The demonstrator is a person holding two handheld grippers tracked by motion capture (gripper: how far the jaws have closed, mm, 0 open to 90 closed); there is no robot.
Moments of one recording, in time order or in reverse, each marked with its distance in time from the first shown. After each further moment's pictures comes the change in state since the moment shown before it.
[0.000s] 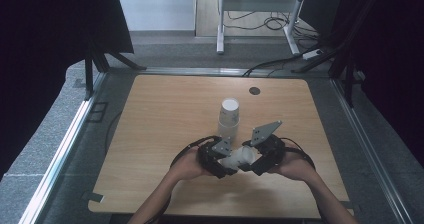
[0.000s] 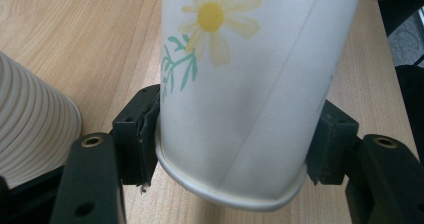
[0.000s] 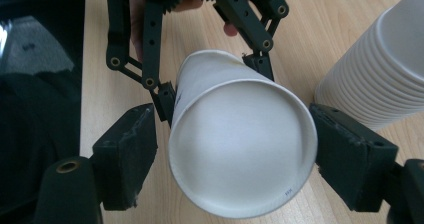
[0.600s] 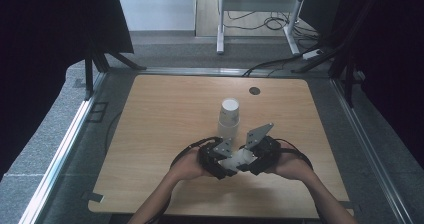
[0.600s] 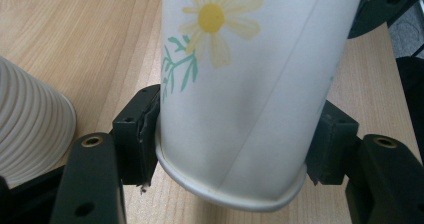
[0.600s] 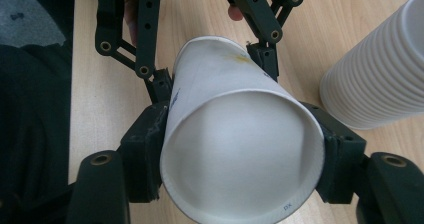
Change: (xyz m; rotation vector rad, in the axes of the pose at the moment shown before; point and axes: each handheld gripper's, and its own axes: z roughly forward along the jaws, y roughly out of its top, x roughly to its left) left arm -0.002 0.001 0.003 0.026 -0.006 0.012; right arm 0.002 0.004 0.009 0.078 -0.002 -0.045
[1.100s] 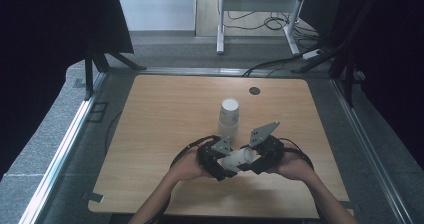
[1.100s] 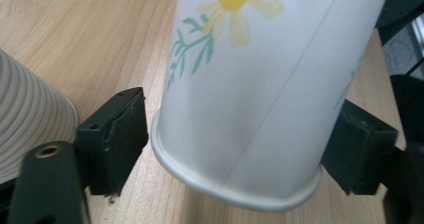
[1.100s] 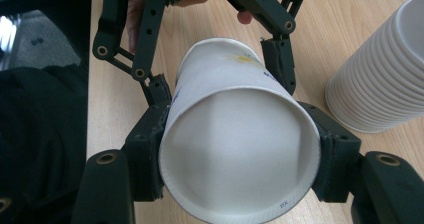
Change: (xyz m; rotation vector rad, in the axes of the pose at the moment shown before) left arm 0.003 -0.003 -0.005 -0.069 -0.009 -0.050; right arm -0.001 -0.006 -0.008 -0.073 0.031 0.050
